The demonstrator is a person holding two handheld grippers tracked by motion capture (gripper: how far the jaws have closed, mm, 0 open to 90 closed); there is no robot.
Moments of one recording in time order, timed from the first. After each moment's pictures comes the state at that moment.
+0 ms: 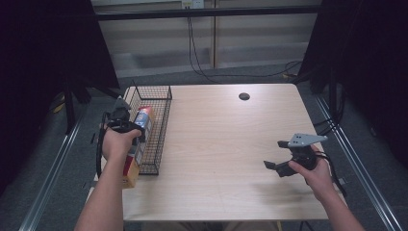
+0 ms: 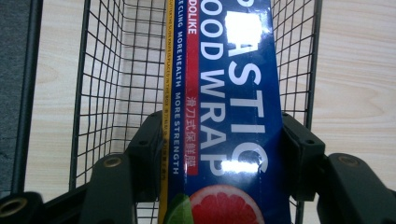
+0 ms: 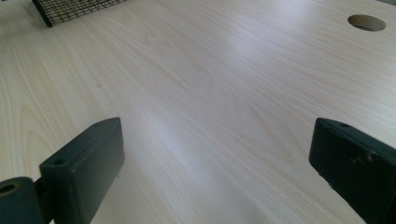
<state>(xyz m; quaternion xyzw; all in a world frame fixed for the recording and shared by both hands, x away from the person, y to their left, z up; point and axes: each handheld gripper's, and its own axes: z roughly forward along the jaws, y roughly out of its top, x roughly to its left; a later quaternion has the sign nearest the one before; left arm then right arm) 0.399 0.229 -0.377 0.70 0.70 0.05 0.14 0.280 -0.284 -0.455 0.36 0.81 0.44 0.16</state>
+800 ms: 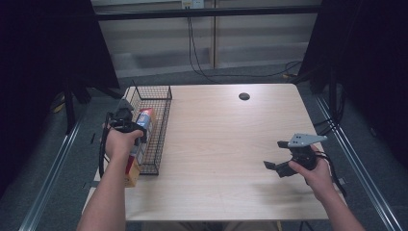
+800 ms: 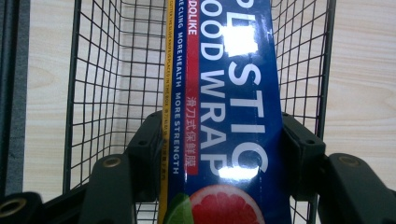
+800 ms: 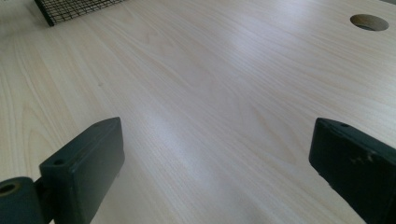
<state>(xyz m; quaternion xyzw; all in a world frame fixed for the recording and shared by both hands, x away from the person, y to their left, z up) 0.406 0.224 -0.385 0.70 0.70 0.06 0.13 0.280 -0.284 -0.455 0.35 0.81 0.44 0.16</state>
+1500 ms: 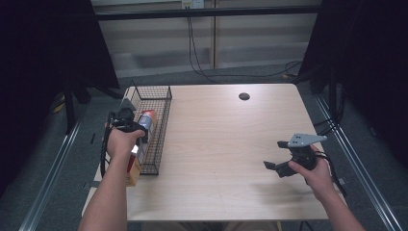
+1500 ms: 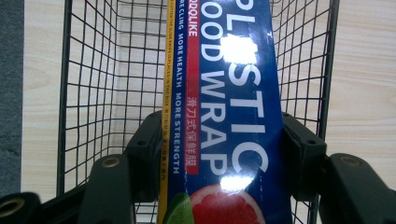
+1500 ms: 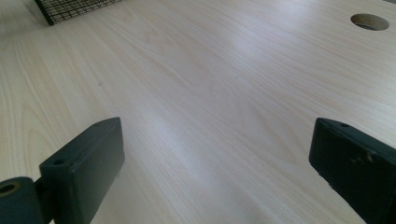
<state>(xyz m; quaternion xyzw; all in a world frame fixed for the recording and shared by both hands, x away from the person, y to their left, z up) 0.410 0.221 -0.389 0.70 0.70 0.05 0.12 0.281 -0.284 -0.455 0.35 0.81 0.44 0.16</state>
